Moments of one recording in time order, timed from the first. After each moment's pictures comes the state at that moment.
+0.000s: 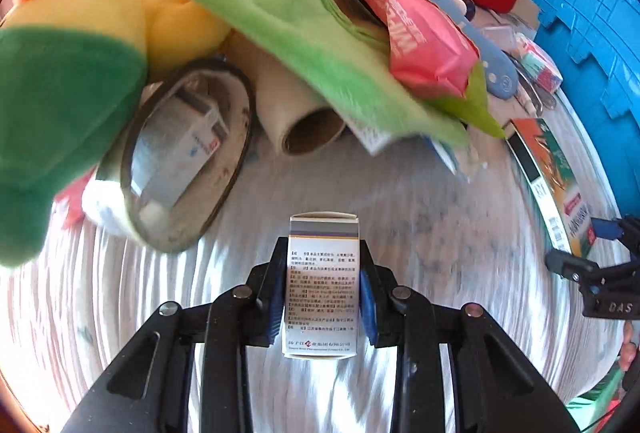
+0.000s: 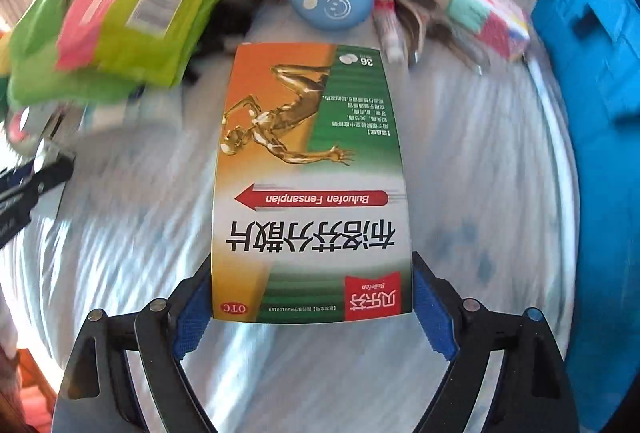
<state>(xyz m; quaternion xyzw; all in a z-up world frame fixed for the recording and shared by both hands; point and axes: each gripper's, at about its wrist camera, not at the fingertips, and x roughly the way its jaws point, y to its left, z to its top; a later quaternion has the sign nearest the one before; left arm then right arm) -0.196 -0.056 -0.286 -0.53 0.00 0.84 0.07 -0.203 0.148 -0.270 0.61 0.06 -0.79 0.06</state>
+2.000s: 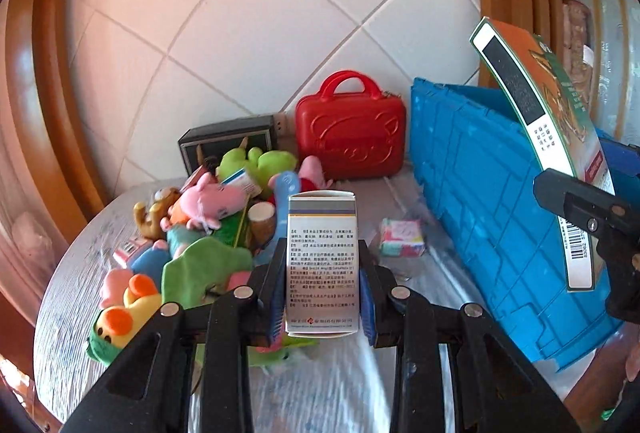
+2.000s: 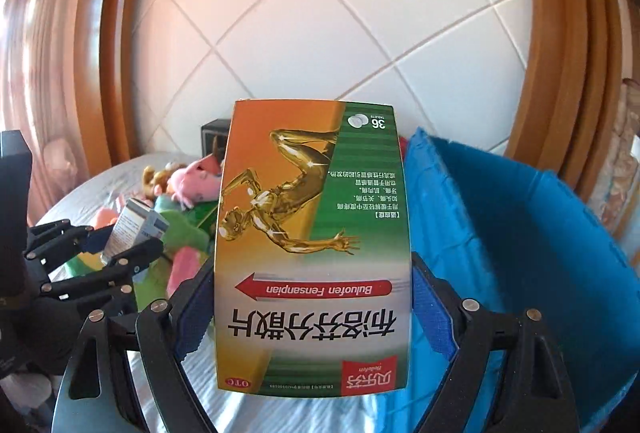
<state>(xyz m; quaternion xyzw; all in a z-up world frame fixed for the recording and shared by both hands) -0.148 0.080 -0.021 -0.27 0.06 0.95 0.14 -0.109 0.223 0.014 0.25 0.06 -0.97 0.00</state>
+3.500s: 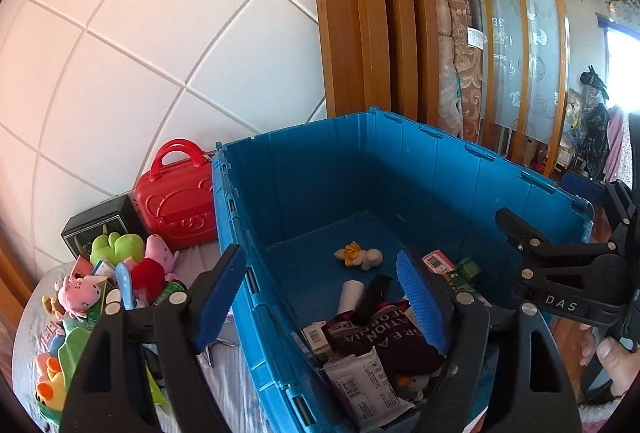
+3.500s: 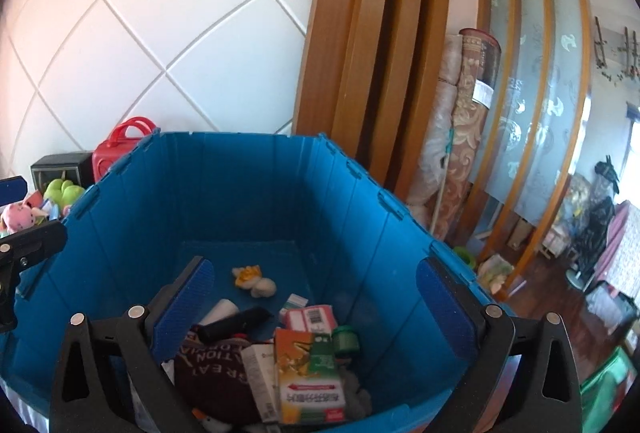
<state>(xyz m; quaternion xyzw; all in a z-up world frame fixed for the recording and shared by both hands) -0.084 0.323 0.050 -0.23 0.11 0.92 0.30 -0.026 0.488 0.038 0.23 0.03 -0.94 -0.25</state>
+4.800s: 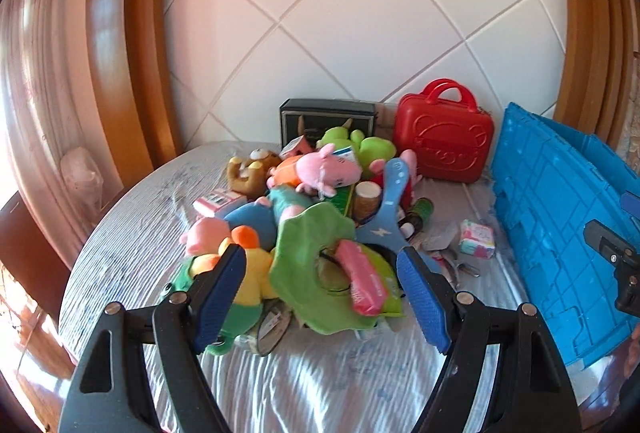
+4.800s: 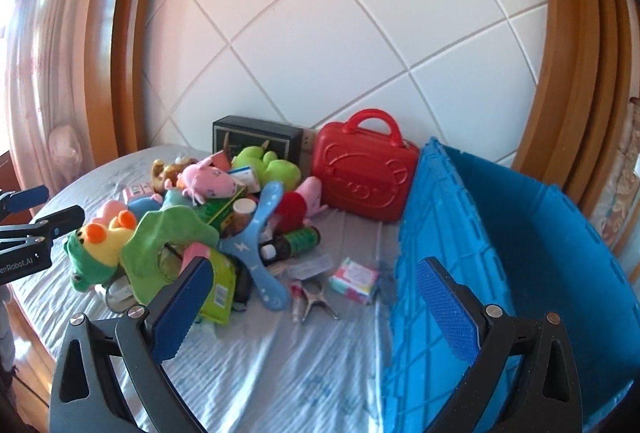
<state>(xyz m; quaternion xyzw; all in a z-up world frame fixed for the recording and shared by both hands) -0.127 -0.075 -0.029 -0.31 -0.01 0.95 0.00 -0.123 0.164 0.005 0.27 0.09 -0.96 0.02</state>
